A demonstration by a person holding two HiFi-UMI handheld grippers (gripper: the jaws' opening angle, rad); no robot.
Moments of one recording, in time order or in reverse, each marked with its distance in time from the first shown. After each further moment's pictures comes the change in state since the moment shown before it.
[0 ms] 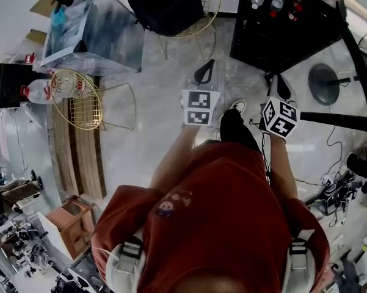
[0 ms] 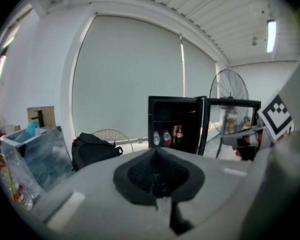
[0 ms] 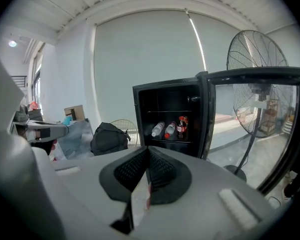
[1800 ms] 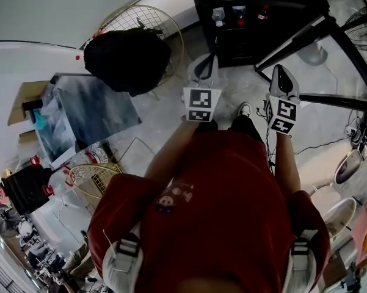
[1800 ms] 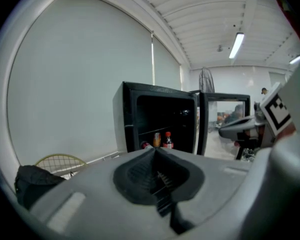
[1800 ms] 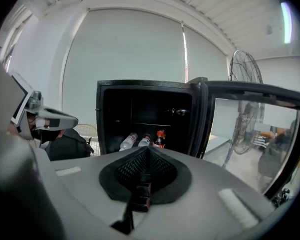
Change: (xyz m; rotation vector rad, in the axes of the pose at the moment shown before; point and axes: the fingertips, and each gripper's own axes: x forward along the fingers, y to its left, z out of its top) left arm 0.247 0.011 0.076 0.208 -0.034 -0.462; right arm 0.131 -0.067 0.079 -0.030 -0.076 -0.368
